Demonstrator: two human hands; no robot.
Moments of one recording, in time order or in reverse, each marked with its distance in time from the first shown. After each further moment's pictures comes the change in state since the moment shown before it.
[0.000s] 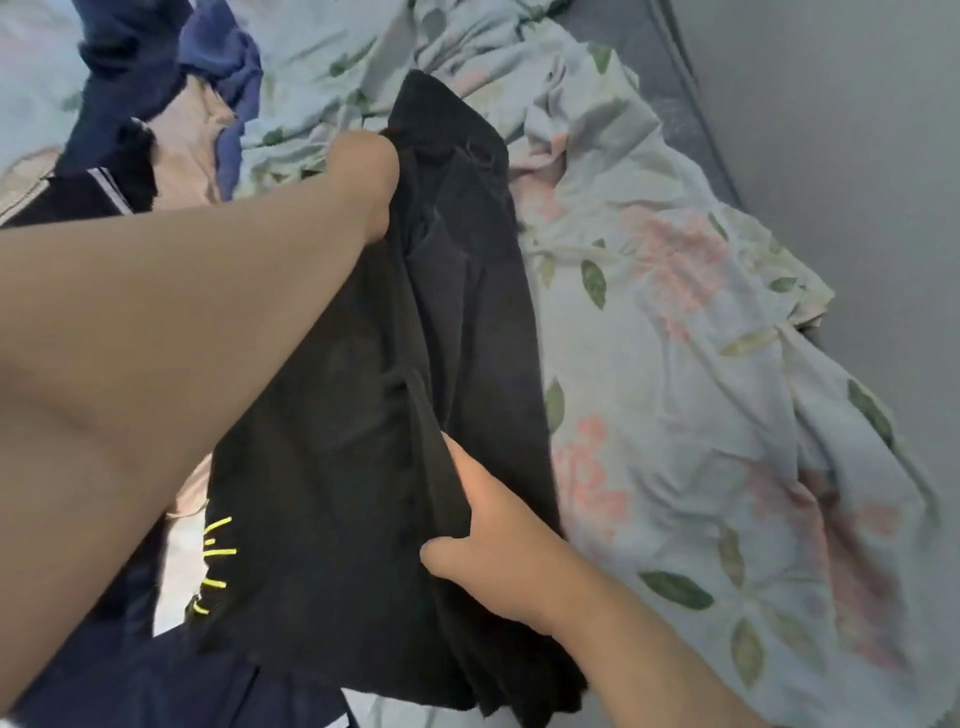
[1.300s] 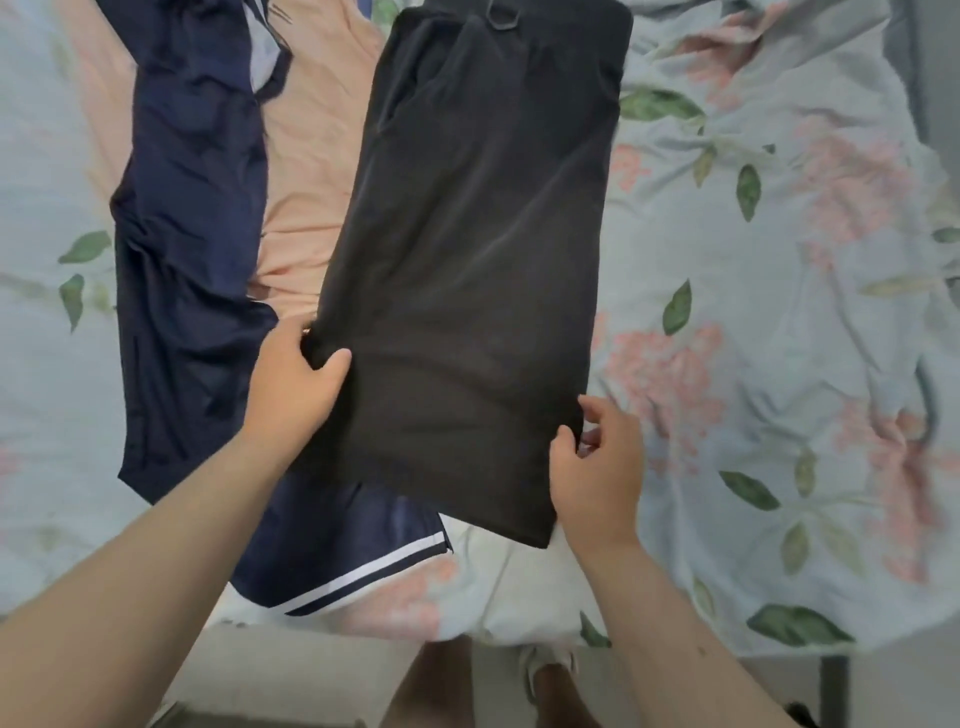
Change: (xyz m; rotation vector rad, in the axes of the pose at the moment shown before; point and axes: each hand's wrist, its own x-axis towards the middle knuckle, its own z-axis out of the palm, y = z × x) left_hand -0.219 -0.290 -0.138 0.169 0.068 -0.184; right_hand 0.020 0.095 0.086 -0.272 0.926 0.051
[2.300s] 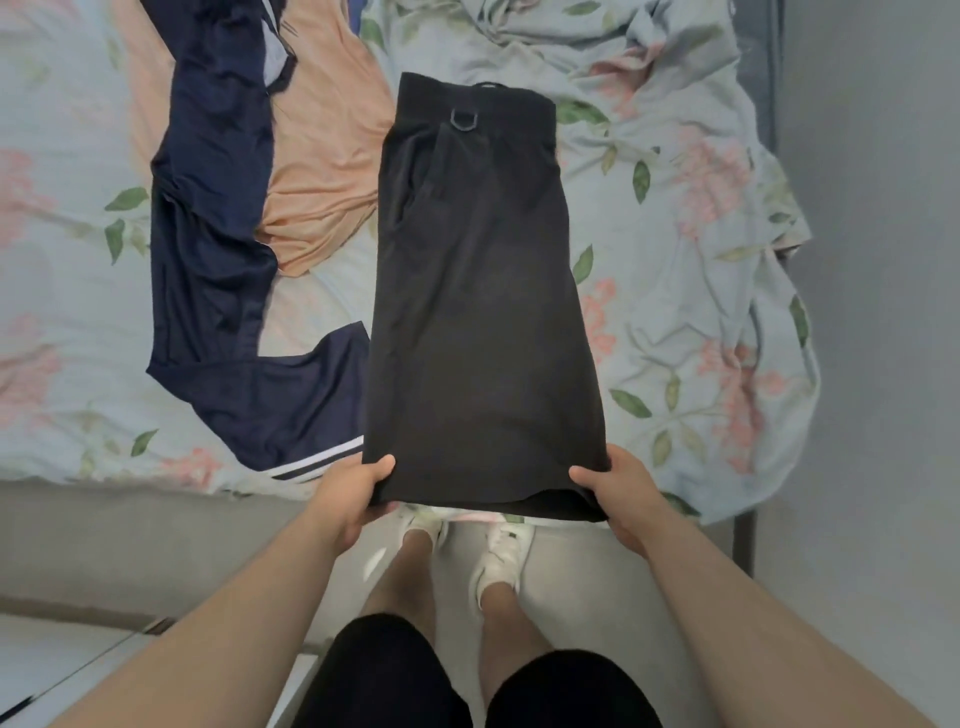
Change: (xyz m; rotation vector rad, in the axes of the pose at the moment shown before) left_hand -0.231 0.014 0.042 -0.676 -0.363 -0.807; right_hand -0.035 0.087 -0.165 0.051 -0.492 0.429
